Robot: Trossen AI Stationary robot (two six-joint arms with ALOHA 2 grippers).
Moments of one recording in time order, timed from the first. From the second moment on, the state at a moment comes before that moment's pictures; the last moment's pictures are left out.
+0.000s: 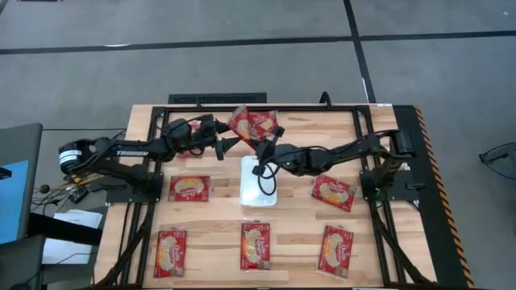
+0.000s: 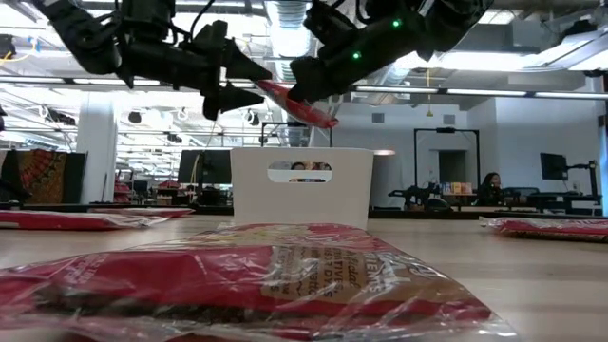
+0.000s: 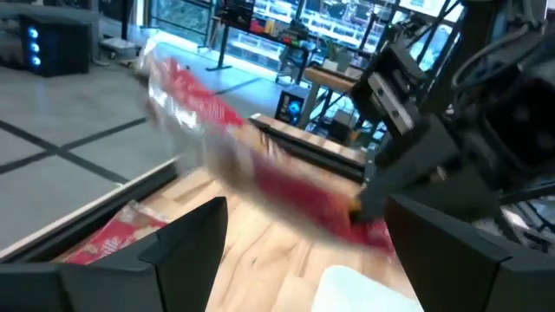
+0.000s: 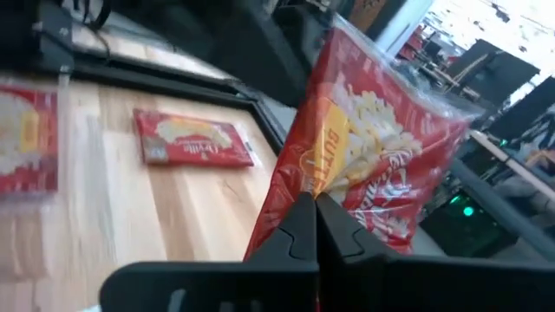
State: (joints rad) left arm 0.41 1.23 0.47 0.81 0.08 -0.29; right arm 0.00 1.76 1.04 0.49 0.63 -0.36
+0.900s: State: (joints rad) left arm 0.41 1.26 0.49 0.81 0.08 -0.19; right arm 0.07 1.70 1.04 0.46 0.76 -0.42
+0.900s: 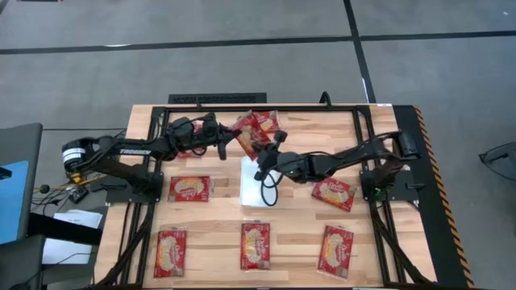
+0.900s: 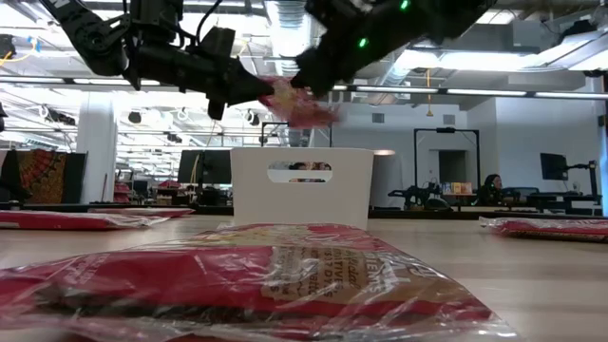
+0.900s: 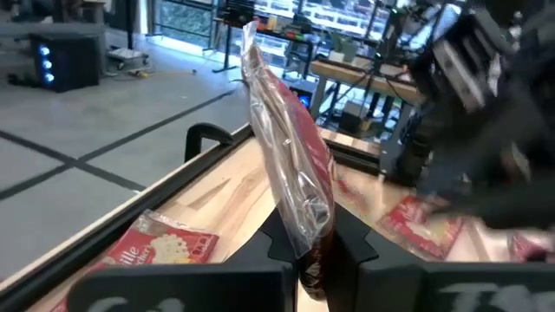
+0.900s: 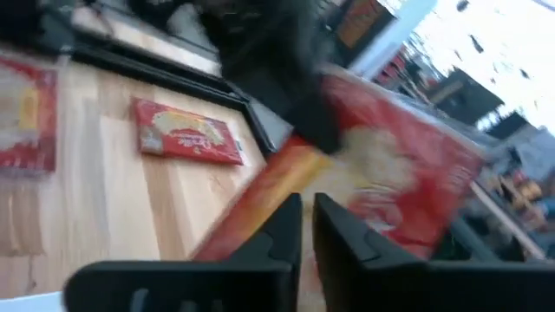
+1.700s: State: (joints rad) left arm 0.52 1.19 0.49 0.86 0.61 -0.56; right arm 0.07 1.34 1.04 -0.16 0.42 -1.34
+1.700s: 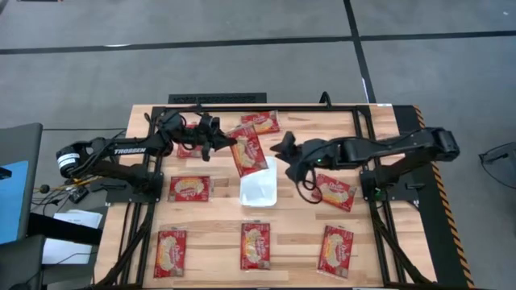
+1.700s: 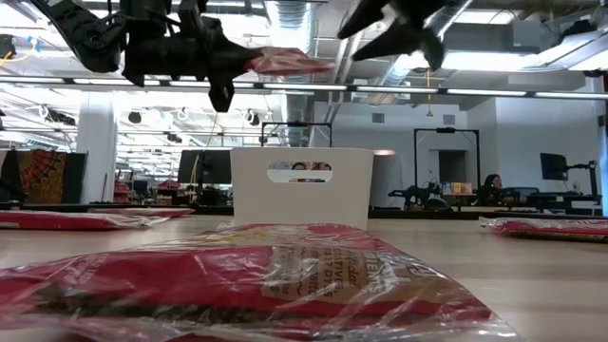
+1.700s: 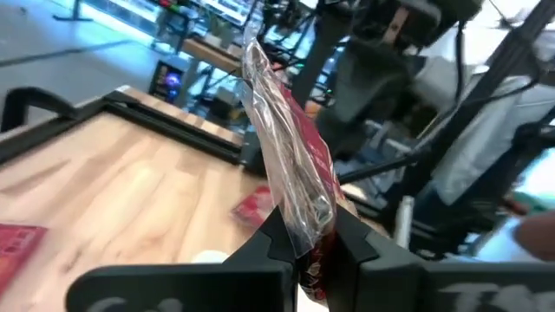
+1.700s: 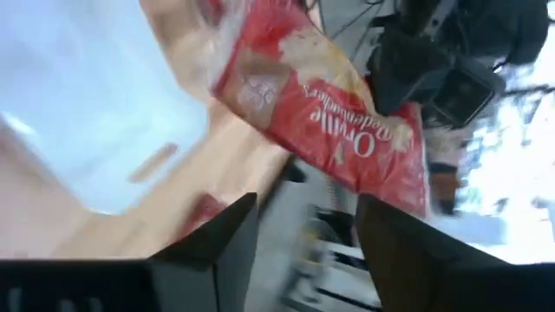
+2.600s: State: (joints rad) left arm 0.48 1.20 0.49 0.84 0.66 -0.66; right arm 0.09 1.51 1.04 0.18 0.45 -1.77
